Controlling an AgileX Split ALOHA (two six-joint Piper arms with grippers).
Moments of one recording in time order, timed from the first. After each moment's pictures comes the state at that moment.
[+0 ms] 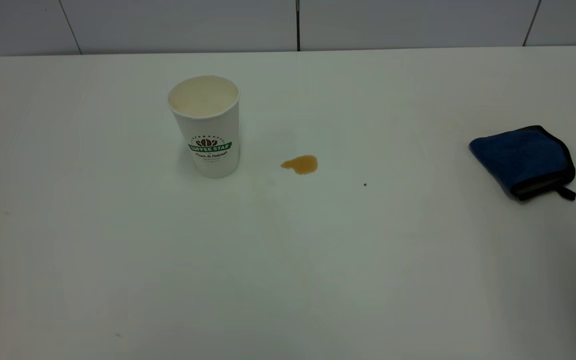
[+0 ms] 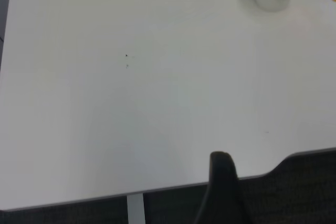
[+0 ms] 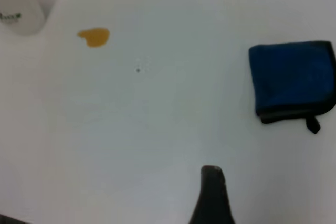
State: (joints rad) left arm -0.04 -0.02 -0.49 -0.04 1.13 0.09; right arm -0.01 1.07 -0.54 0.45 0.39 -0.52
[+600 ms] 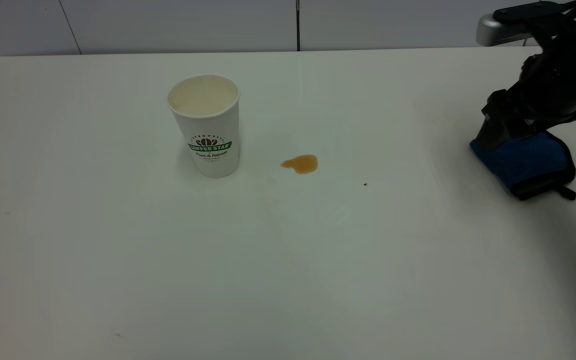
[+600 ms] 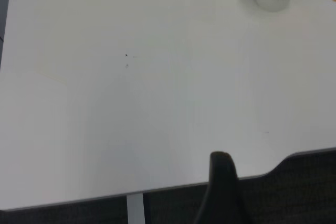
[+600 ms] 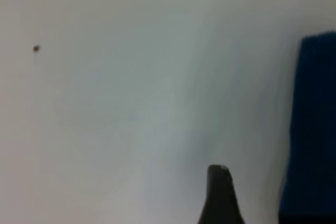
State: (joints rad) left arm -0.04 -0.02 -0.49 -0.04 1.13 0.09; right arm -0.01 2.18 -1.15 0.65 0.22 -0.92
